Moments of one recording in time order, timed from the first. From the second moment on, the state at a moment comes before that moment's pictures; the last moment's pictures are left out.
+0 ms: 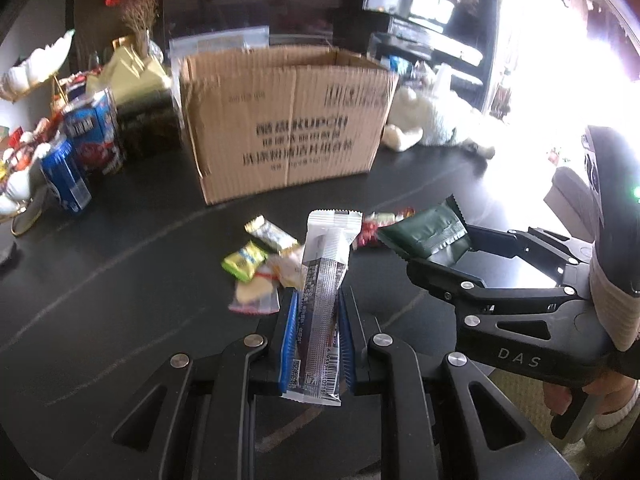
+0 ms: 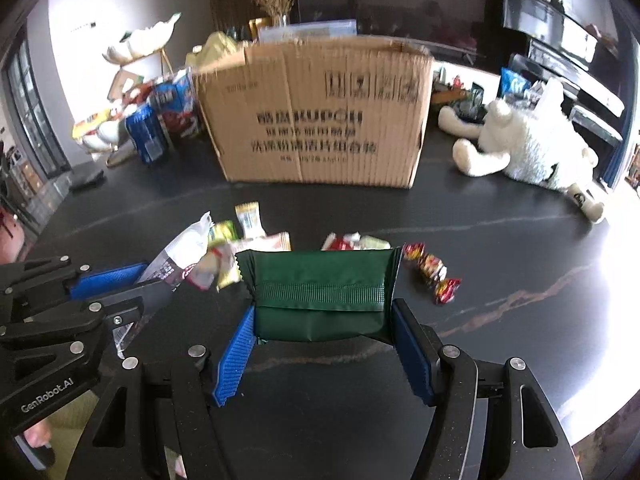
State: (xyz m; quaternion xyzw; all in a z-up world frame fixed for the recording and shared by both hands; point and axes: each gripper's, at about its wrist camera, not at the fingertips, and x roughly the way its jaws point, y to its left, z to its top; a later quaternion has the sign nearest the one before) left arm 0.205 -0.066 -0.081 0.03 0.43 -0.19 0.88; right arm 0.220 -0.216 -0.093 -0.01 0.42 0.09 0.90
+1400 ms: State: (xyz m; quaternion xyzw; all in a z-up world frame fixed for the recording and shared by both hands) left arm 0.311 -0.058 0.051 0.01 0.36 -0.19 0.91; right arm 0.316 -0.213 0.046 0.00 0.32 0.10 0.94
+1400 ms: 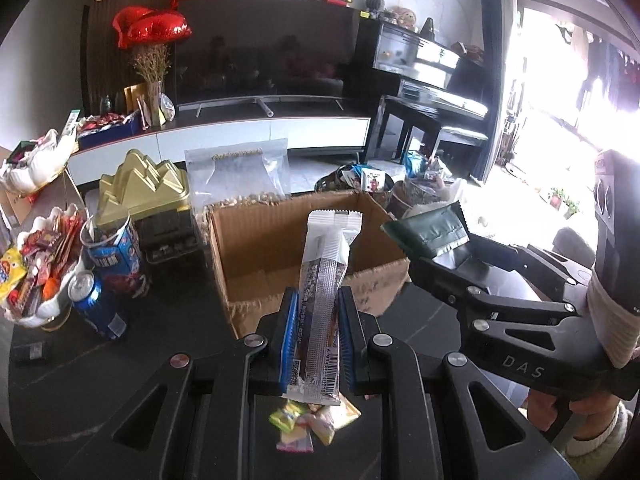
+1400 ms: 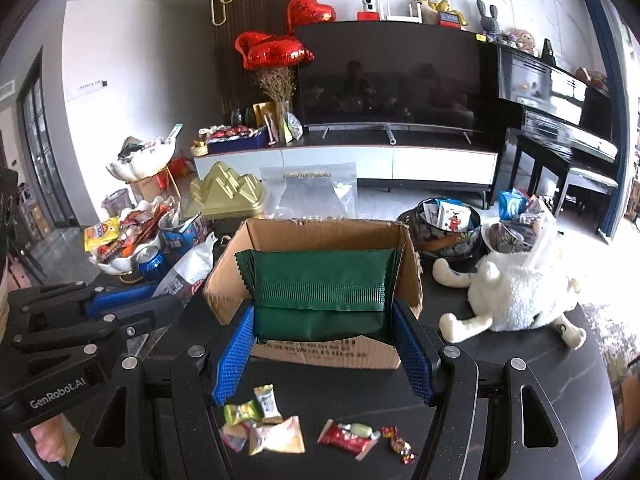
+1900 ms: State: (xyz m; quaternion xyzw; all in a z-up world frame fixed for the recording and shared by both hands) left arm 0.394 -0.058 0.037 0.01 0.37 -0.17 0.91; right arm 0.393 -0.209 0.033 -0.01 0.34 0.09 0.94
